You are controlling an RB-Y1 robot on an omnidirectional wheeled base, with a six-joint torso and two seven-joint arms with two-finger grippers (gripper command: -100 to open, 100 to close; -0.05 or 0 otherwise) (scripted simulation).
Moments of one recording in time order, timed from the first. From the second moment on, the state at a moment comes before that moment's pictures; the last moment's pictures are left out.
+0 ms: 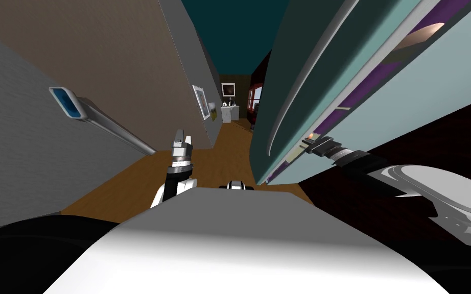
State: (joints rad) left arm 0.54 0.03 0.06 -2.39 -0.12 -0.38 -0.09; right arm 0.61 -1.11 -0.57 -1.95 0.85 -0.36 0.31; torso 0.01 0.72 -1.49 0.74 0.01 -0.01
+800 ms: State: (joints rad) left arm 0.54 0.03 0.06 -2.39 -0.12 -0.38 -0.09; right arm 0.64 -1.11 -0.57 -1.89 0.85 -0.34 0.30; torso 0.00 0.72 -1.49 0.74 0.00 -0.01
